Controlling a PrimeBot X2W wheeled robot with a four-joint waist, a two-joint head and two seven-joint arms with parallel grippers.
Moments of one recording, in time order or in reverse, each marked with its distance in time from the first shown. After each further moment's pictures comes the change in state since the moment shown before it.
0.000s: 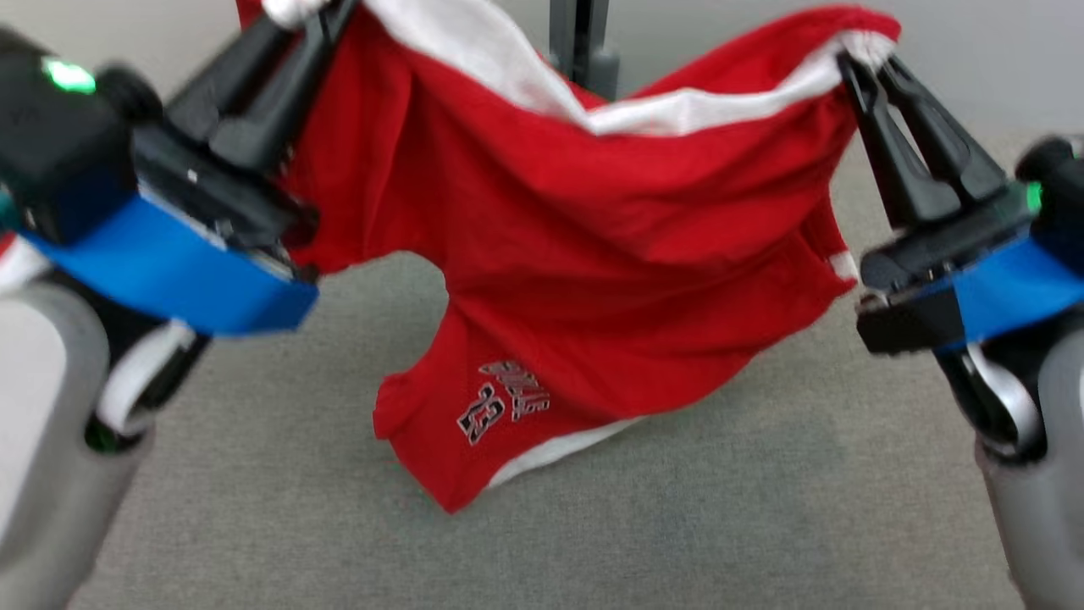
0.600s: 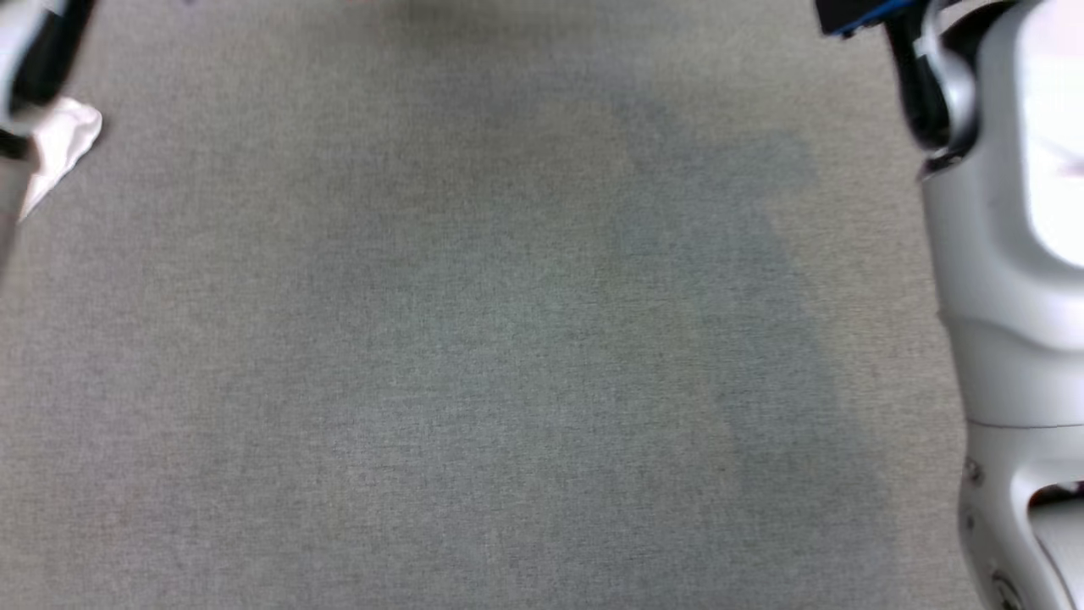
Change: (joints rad) left arm -0.584 0.025 -0.226 0.506 -0.088 -0.005 -0.205; right arm -0.631 0.185 -0.028 0.667 -0.167 0.000 -0.264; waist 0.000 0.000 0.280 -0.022
